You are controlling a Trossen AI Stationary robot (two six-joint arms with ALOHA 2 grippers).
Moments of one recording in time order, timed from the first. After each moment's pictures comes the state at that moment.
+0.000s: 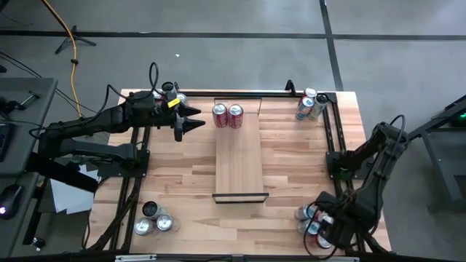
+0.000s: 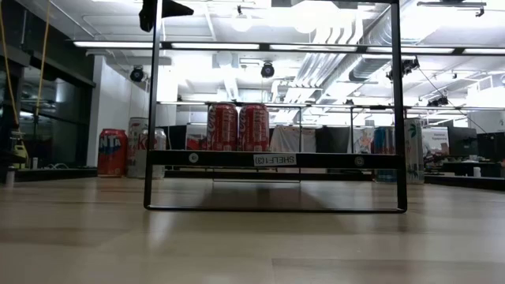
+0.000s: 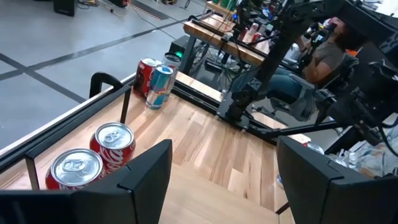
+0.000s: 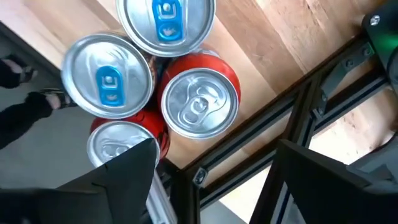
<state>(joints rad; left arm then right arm) 0.23 0.89 0.93 -0.28 0.01 -0.37 1.01 1.55 1.43 -1.44 -0.11 1.73</state>
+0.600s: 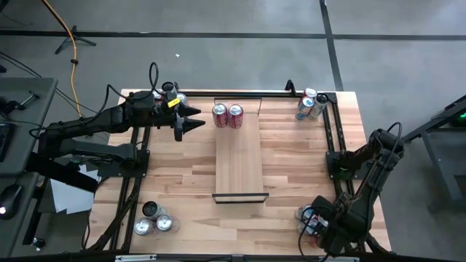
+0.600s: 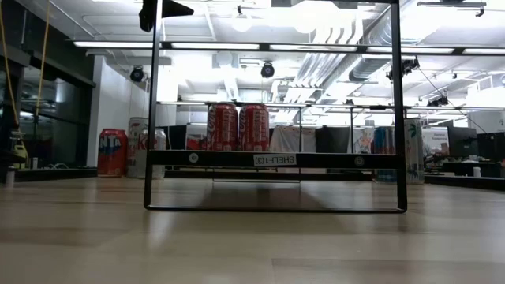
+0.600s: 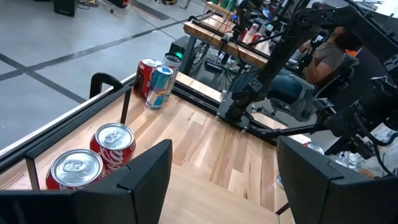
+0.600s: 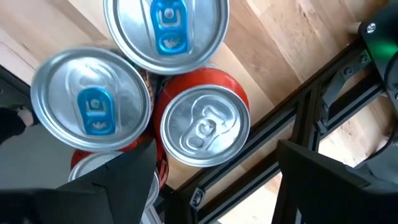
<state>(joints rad) 0.23 0.89 0.93 -0.27 0.01 -0.36 1.01 1.65 1.43 -1.44 -0.08 1.74</state>
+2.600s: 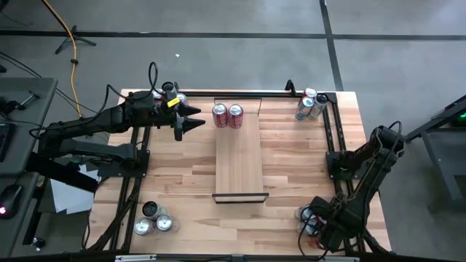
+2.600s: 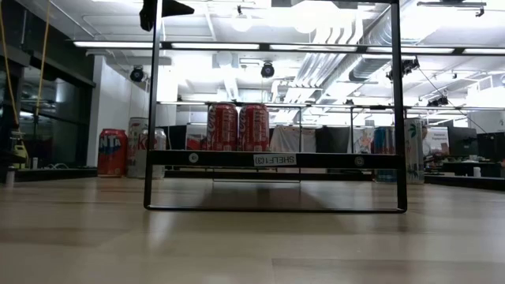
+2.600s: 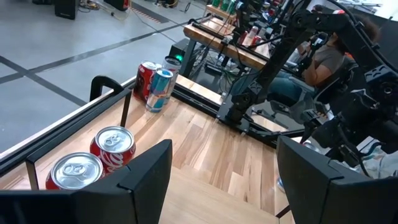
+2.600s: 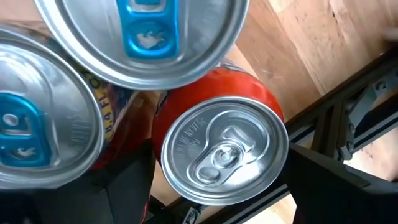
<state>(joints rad) 0.23 0.89 0.93 -0.26 0.01 -0.36 1.02 1.60 1.23 -1.25 -0.08 1.68</state>
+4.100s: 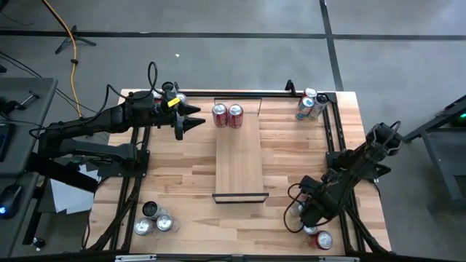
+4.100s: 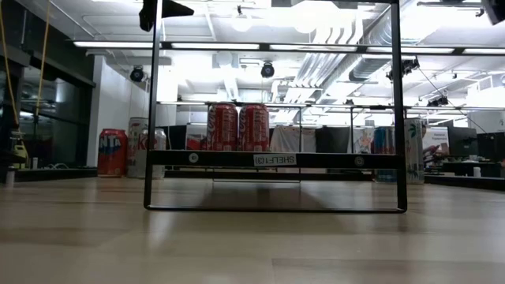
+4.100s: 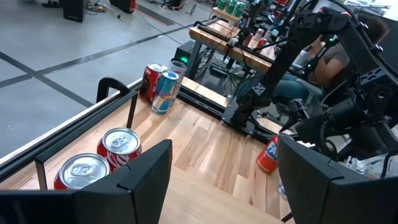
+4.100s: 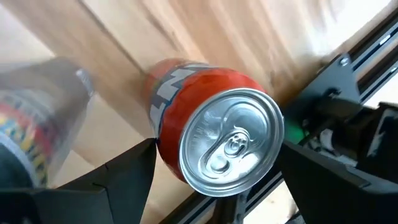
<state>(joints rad) 0.23 0.89 0.93 -0.26 -0.02 -0.36 0.79 1.59 1.19 -1.50 0.06 1.43</state>
